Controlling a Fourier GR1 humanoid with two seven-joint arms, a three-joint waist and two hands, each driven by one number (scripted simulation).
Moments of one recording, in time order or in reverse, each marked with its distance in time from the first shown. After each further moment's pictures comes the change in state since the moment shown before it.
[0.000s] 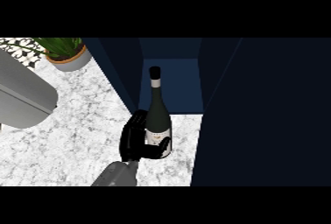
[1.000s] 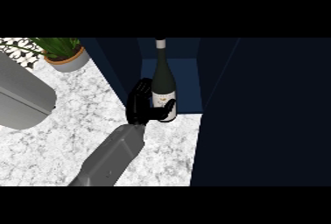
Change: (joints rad) left arm -0.388 0.000 0.019 0.326 0.218 0.024 -0.052; right arm -0.003 0.001 -0.023 0.021 -0.035 0.010 -0.029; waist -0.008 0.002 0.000
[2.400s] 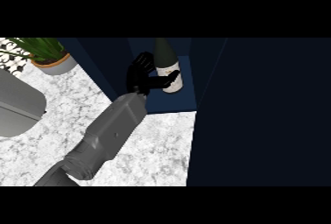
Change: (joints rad) left arm -0.361 0.000 0.042 0.376 0.126 0.006 0.093; right arm -0.017 0.009 0.027 0.084 0.008 0.026 -0.081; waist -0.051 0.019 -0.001
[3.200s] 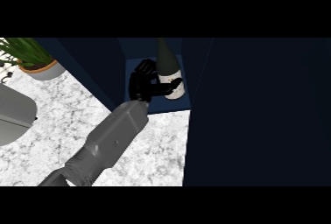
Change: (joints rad) left arm 0.068 0.000 -0.113 -0.079 0.092 0.030 -0.041; right arm 0.001 0.012 0.035 0.022 -0.002 0.020 -0.035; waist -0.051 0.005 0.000
